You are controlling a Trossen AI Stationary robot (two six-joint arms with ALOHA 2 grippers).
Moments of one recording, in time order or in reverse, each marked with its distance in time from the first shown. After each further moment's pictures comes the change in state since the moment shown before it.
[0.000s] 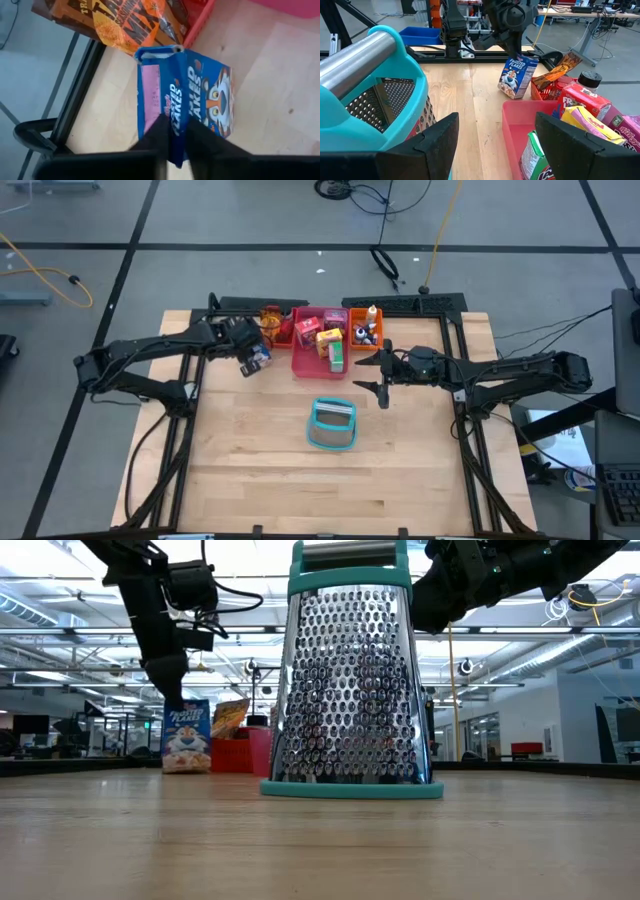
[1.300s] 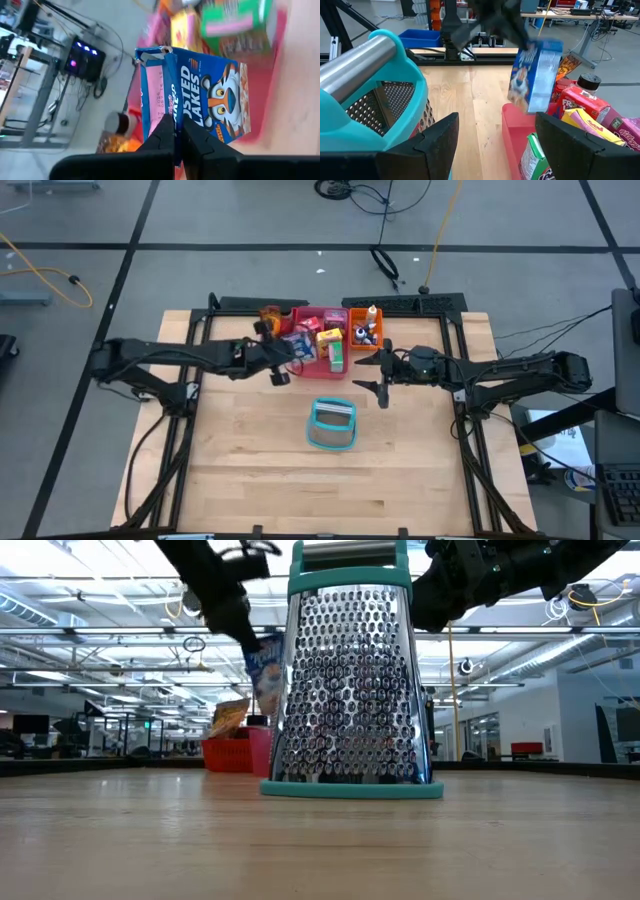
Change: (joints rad) left arm -0.370 0.128 0.220 0.304 -0.312 0.174; right arm 0.000 0.000 -0.001 0.014 0.000 0.001
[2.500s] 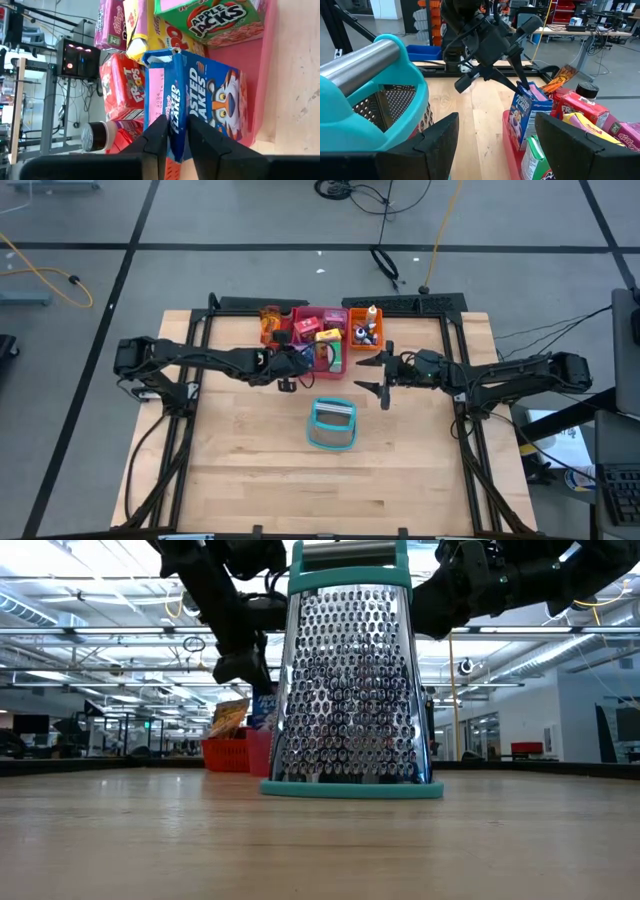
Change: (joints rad) left arm -0.001 0.206 -0.003 0.083 -0.016 0.130; right arm 0.000 0.000 -0.106 0.197 0.000 0.000
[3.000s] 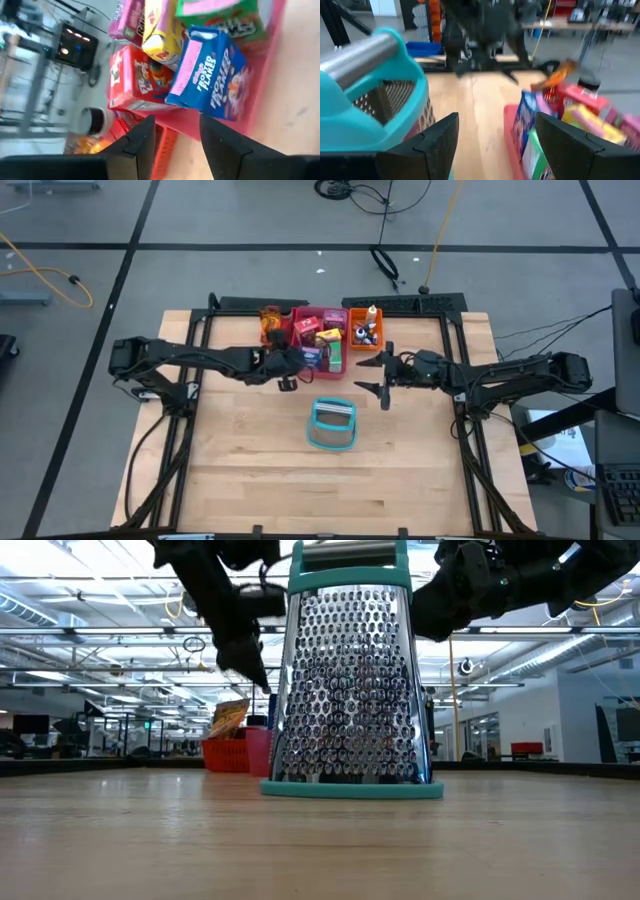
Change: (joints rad) left arm -0.008 -0.045 0.000 -0.038 0.001 -0.160; right arm 0.000 0.000 0.000 -0.022 0.000 0.011
